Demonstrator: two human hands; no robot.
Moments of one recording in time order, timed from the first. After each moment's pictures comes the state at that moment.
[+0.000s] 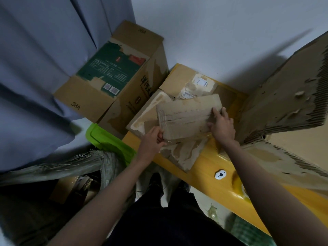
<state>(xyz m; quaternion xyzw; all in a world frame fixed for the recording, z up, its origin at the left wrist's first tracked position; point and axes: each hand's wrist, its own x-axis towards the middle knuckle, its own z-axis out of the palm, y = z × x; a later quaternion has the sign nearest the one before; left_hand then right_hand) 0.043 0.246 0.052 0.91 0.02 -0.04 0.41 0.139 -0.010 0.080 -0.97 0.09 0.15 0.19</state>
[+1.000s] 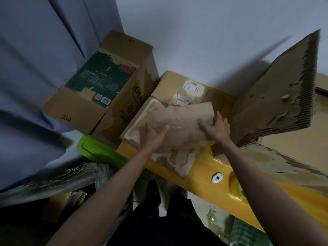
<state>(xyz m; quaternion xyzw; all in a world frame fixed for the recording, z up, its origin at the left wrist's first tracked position) 0.098 0.230 0.079 0.79 0.25 -0.20 0.53 0.142 -0.017 0.088 -0.91 0.19 0.16 0.33</state>
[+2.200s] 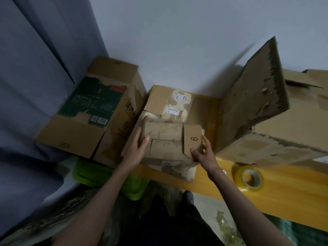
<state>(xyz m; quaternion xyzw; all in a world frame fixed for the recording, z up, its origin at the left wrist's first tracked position) 0.079 0.321 0.105 0.84 0.08 -0.20 0.50 0.032 0.052 0.079 -0.73 0.26 0.10 0.62</state>
